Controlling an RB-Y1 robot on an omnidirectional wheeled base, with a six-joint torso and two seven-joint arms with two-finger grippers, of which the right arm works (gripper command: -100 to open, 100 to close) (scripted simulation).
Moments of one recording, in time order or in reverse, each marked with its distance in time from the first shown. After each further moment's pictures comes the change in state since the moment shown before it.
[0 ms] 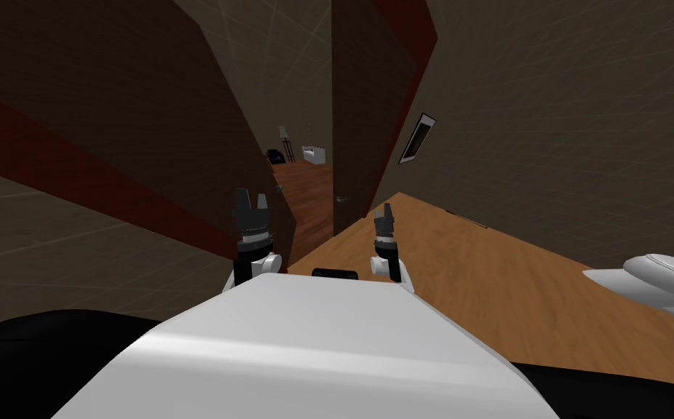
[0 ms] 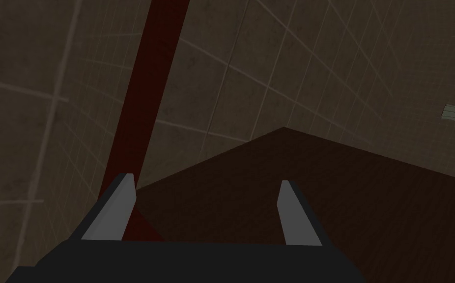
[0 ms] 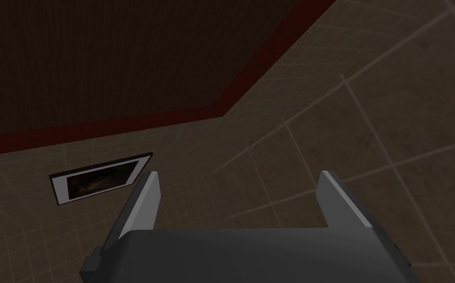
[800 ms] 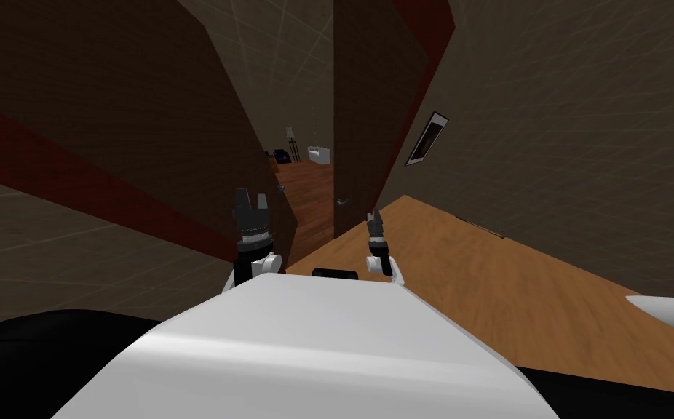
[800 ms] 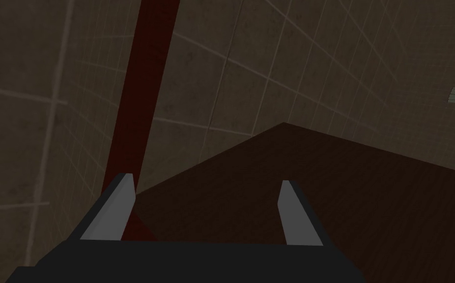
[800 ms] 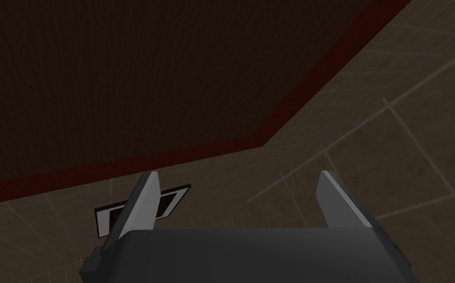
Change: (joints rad) arm -0.088 -0.021 0.020 0.222 0.010 -0.050 -0.031
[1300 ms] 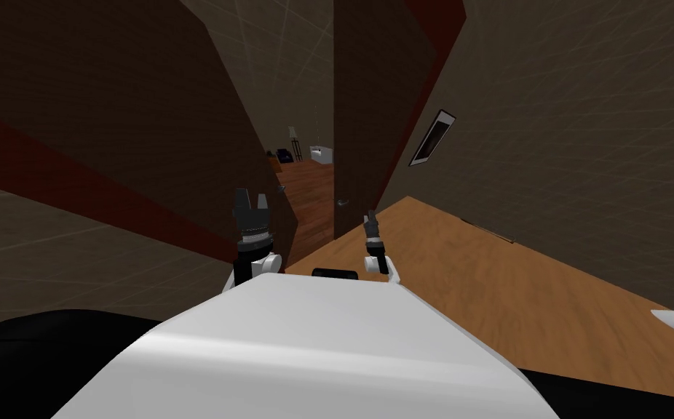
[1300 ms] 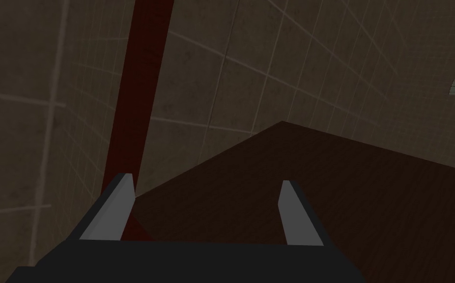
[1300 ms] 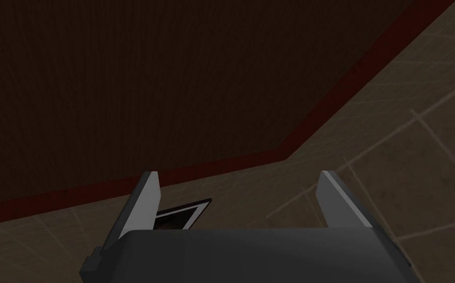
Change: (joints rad) arm -0.038 -0.002 0.013 0.106 0.007 -0.017 -0.011
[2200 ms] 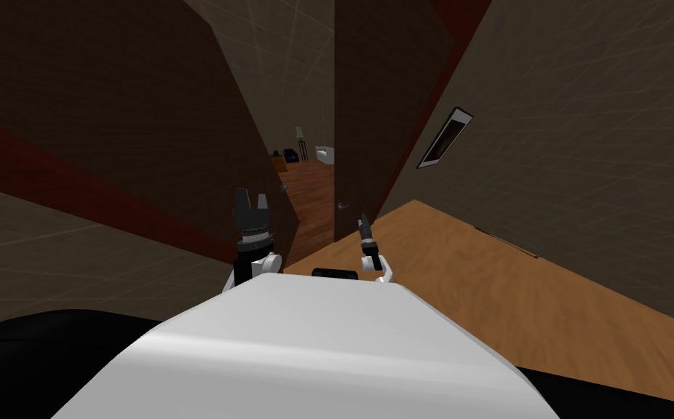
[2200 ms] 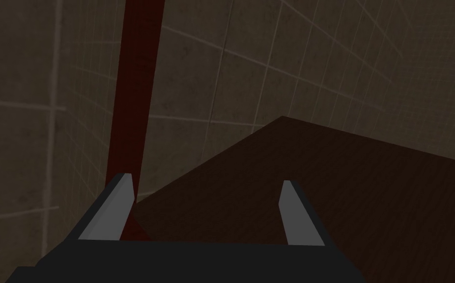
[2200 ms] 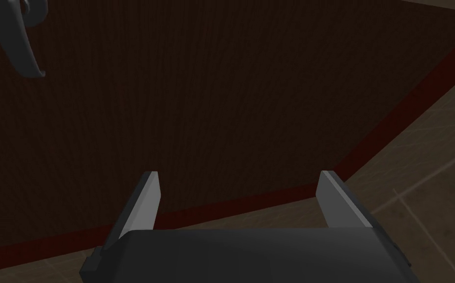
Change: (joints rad) arm -0.101 -0.007 0.021 0.246 0.011 -0.053 -0.030
